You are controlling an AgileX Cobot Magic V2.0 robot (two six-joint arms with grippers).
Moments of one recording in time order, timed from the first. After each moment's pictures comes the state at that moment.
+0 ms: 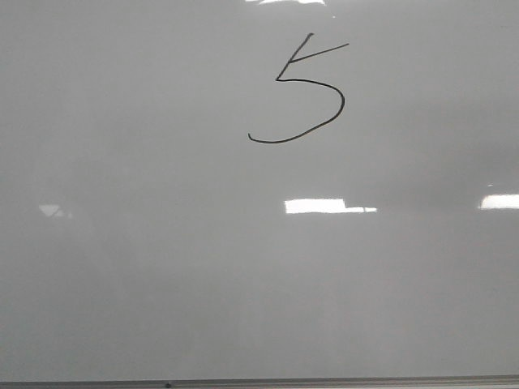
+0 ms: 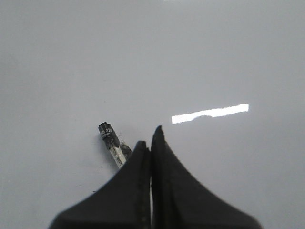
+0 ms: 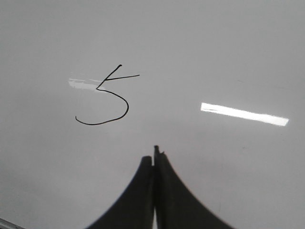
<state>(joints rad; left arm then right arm) 0.11 0.16 -0.39 -0.48 0.39 0.59 0.27 0.21 -0.41 0.14 0.37 -0.12</state>
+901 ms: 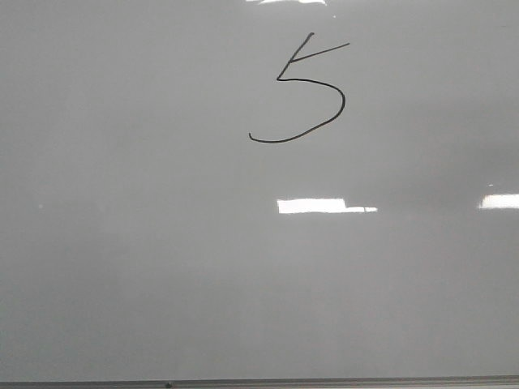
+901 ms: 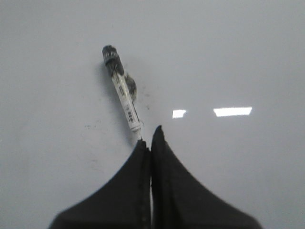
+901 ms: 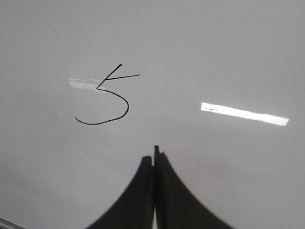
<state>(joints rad) 0.00 -0.01 0.01 -0.01 0.13 0.03 0.27 0.21 -0.41 0.14 0.37 -0.12</state>
